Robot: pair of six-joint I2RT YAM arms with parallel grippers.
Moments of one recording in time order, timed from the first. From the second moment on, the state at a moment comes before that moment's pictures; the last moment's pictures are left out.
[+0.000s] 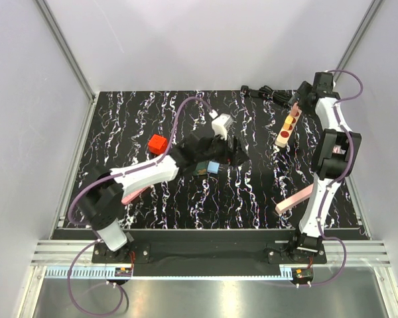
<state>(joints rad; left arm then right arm) -0.85 1.70 1.21 0.14 0.21 -0.50 -0.18 2.21 1.94 -0.51 -0.02 0.46</state>
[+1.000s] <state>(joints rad) -0.86 1.59 1.07 0.11 0.24 -0.52 -0.10 2.59 2.43 -0.87 0.19 0.36</state>
